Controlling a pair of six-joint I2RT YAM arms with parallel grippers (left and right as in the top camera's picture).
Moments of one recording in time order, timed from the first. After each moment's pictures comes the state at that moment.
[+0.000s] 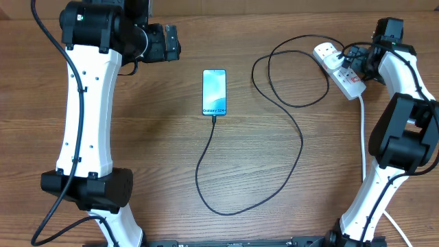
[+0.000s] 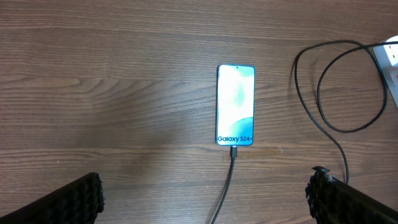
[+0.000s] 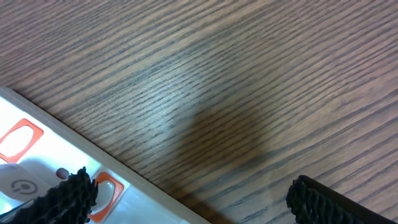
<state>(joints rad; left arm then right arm) -0.14 1.95 2.36 -1.50 0.10 -0.25 -0.27 2.30 1.85 -0.66 0.12 0.20</state>
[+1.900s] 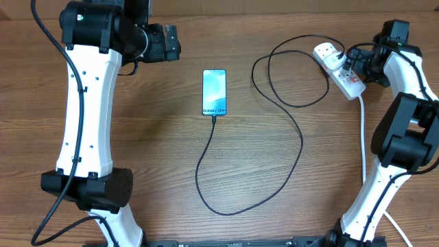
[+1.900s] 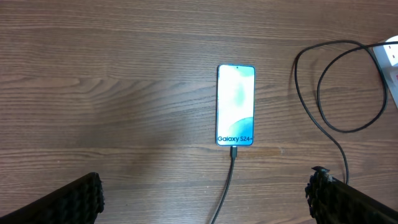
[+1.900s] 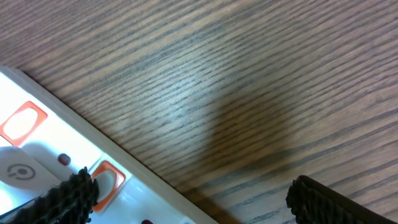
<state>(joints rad) -0.14 1.95 2.36 -1.50 0.10 -0.25 -0.30 2.33 1.88 -0.72 -0.01 0.15</state>
